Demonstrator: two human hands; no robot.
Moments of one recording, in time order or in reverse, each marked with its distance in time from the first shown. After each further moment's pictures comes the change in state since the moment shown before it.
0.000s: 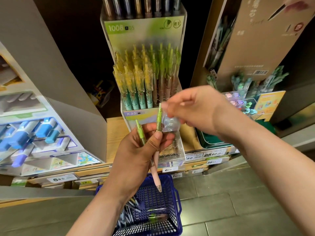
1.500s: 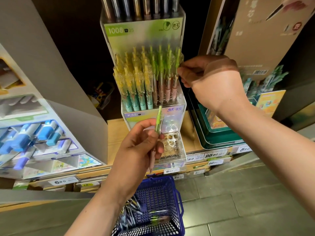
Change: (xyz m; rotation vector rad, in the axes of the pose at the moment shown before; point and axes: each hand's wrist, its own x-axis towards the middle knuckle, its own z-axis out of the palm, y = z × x) left_hand 0.001 0.006 -0.002 0.107 -0.007 -0.009; right_hand 0.035 -0.007 -0.019 -0.097 0.409 -0.201
